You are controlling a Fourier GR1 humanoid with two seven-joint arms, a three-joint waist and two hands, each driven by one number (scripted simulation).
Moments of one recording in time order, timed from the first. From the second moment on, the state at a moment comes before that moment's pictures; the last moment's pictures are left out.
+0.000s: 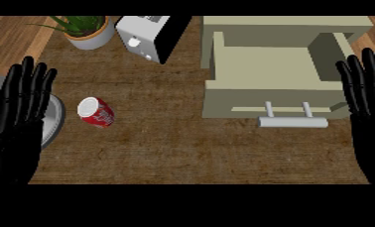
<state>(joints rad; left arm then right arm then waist) 0.04 0.12 0.01 -2.10 -0.02 -0.01 -0.01 -0.01 -0.13 -0.03 -2.10 -0.02 0.04 -0.01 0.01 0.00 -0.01</state>
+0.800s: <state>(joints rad) 0.14 0.29 0.33 -1.99 0.38 -0.15 0.23 0.07 -0.08 -0.07 -2.07 -0.02 -0.05 0.19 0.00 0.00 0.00</state>
